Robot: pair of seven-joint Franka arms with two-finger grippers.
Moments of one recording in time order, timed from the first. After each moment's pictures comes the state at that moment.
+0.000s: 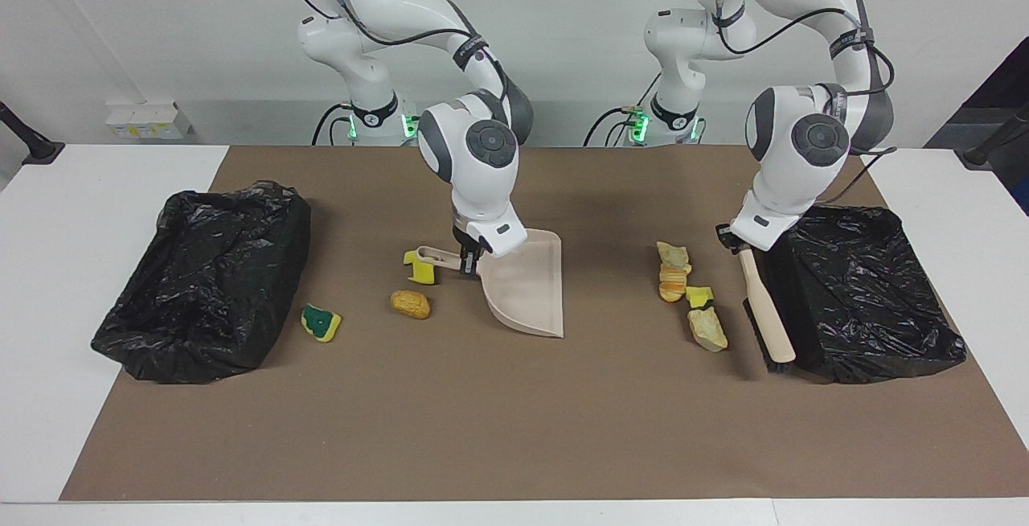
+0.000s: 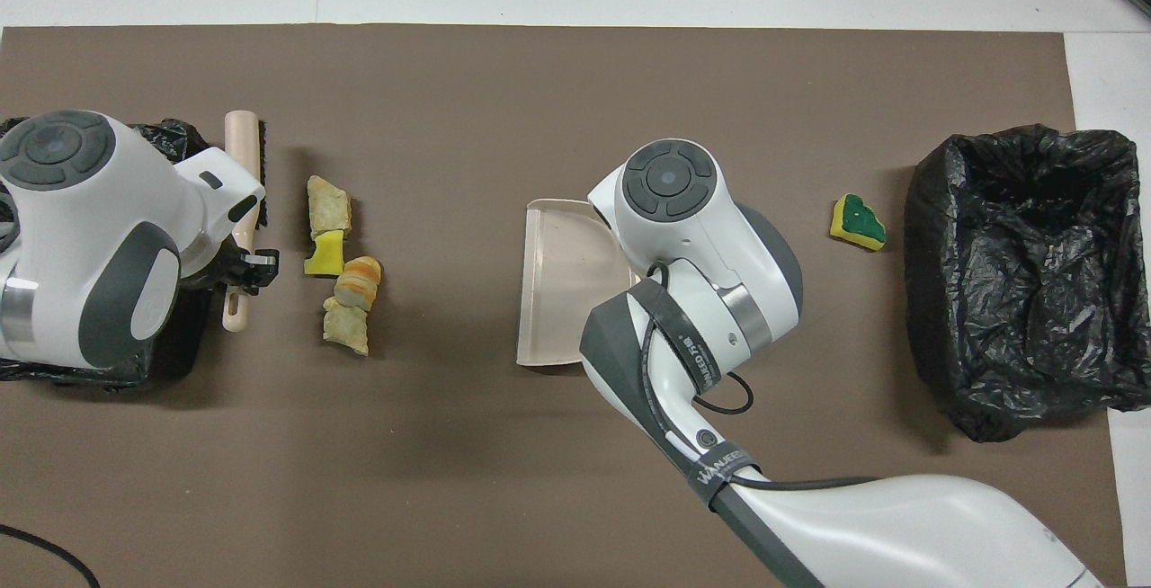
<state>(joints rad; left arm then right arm) -0.16 0.14 0.01 -1.95 0.12 1.91 -0.18 0.44 0.39 0.06 -1.68 -0.14 1.93 -0.91</state>
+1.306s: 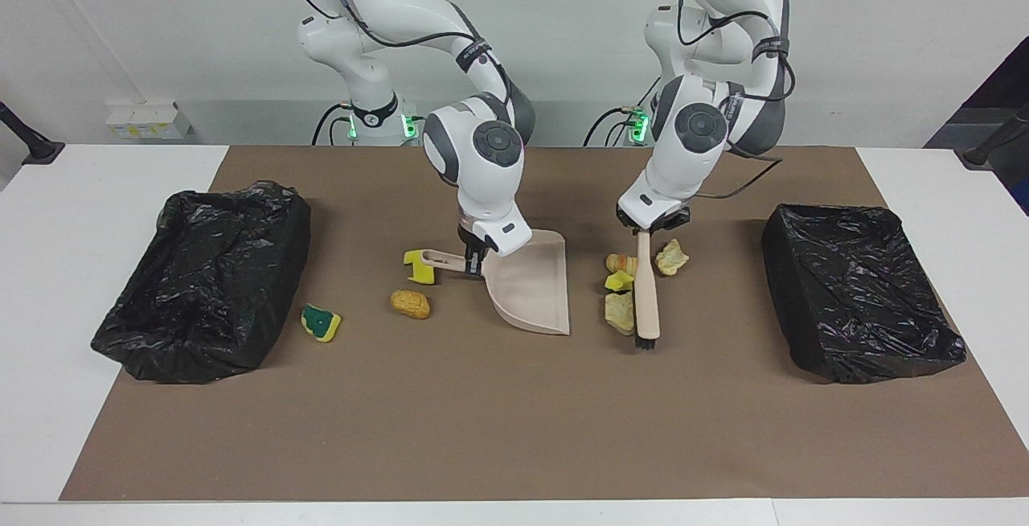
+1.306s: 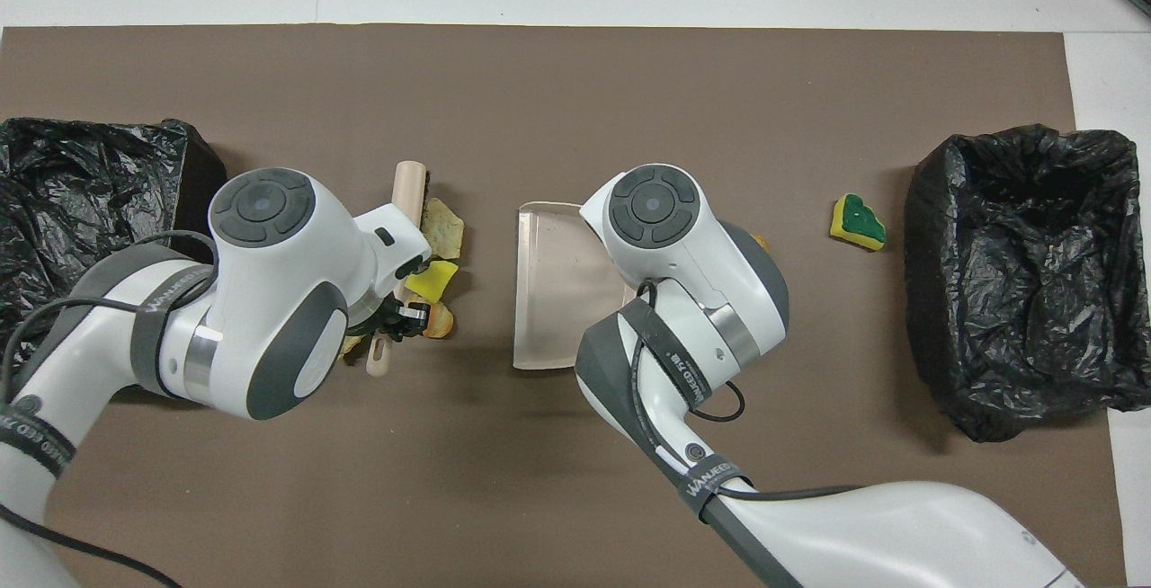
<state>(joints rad) -0.39 0.09 -0.01 -2.00 -0.06 1.92 -0.24 0.46 0.39 0.06 -1.72 -0.16 1.98 -0.90</state>
